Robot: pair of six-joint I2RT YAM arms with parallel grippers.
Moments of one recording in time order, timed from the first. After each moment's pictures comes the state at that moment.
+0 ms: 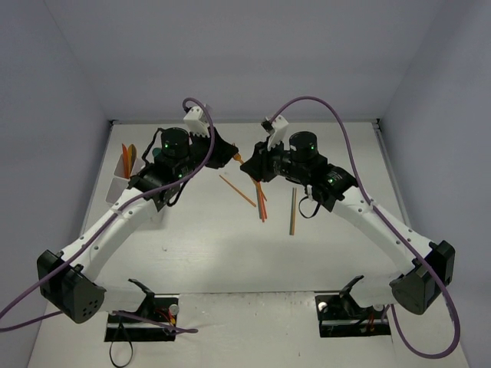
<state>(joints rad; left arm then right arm) -0.55 1.30 1.26 -0.14 0.21 -0.48 0.67 1.33 1.25 -0.20 -0.28 0.23</state>
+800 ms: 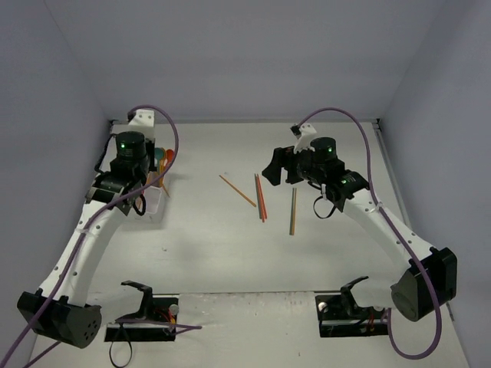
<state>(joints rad) -0.23 1.13 1.24 -0.54 -0.42 0.07 0.45 1.28 1.06 -0.24 -0.25 0.26</state>
